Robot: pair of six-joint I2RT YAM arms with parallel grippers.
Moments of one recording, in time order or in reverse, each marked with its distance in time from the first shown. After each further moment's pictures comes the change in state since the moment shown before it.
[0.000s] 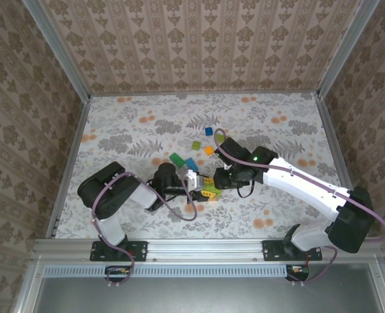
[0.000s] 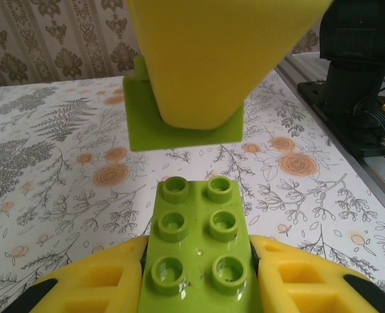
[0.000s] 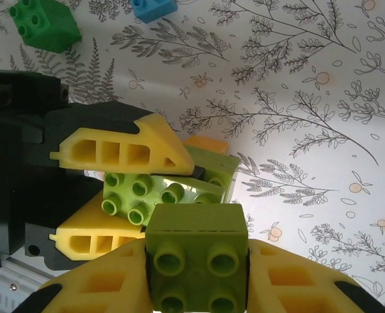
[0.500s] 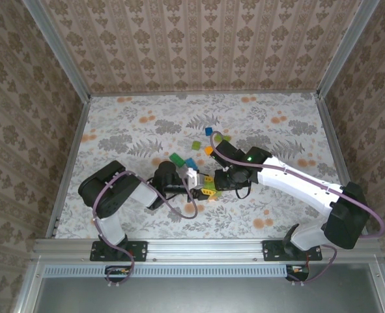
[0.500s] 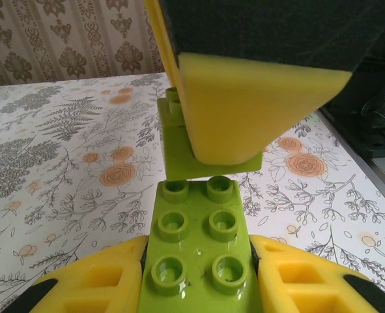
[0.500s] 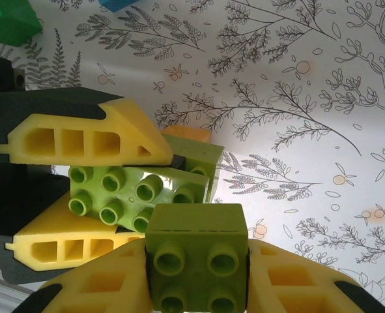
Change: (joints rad) left arm 0.013 0.010 0.023 -0.020 0.005 0.000; right arm 0.017 0.037 0.002 -0.022 0.051 0.026
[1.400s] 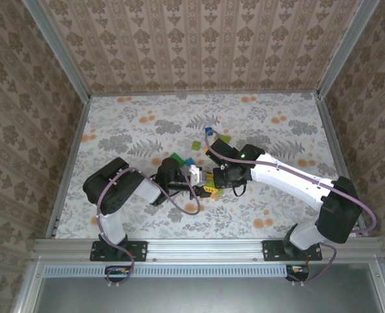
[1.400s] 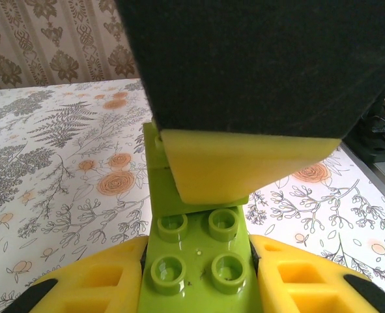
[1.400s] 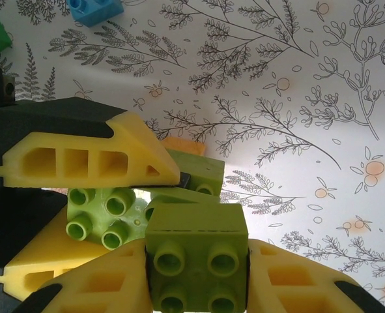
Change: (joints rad) left arm 0.008 0.050 0.063 -0.019 0.044 0.000; right arm 0.000 0.069 0.047 -0.023 0.067 0.000
